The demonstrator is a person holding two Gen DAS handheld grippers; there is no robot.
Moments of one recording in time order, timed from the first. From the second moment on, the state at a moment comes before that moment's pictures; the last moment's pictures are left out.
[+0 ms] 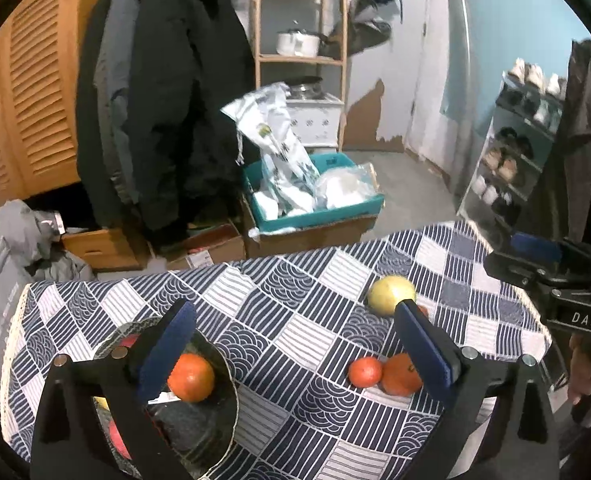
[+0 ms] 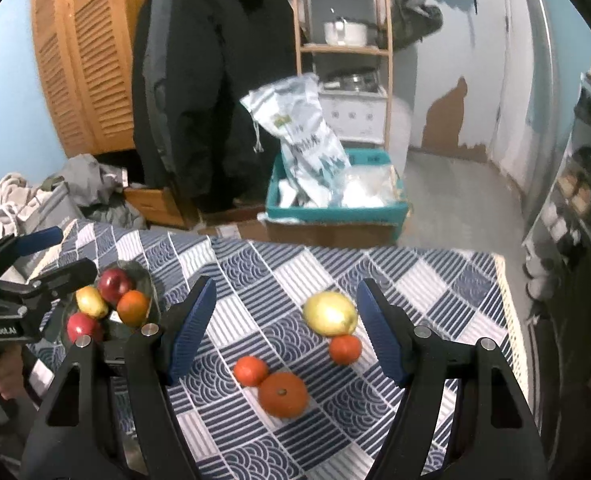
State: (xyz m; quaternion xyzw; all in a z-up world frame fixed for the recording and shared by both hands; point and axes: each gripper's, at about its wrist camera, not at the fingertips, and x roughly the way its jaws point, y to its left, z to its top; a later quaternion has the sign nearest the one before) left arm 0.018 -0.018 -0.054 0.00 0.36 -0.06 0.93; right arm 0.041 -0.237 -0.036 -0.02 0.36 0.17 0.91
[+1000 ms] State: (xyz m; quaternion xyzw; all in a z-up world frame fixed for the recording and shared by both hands) left arm 0.045 -0.059 -0.183 0.10 0.51 -0.06 0.85; right arm 0.070 -0.214 -0.203 -0.06 0.57 0.19 0.79
